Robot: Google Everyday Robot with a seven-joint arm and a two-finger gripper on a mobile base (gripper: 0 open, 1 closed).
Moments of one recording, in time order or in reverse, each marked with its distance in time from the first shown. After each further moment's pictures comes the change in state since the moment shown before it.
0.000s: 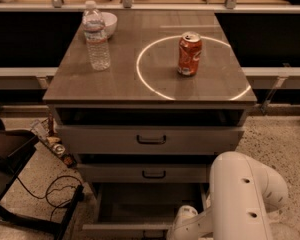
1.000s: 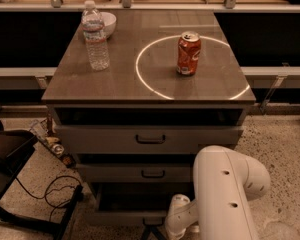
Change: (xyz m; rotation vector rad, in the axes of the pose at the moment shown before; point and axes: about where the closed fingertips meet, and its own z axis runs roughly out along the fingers) arm 0.022 -0.051 0.000 0.009 0.131 -0.050
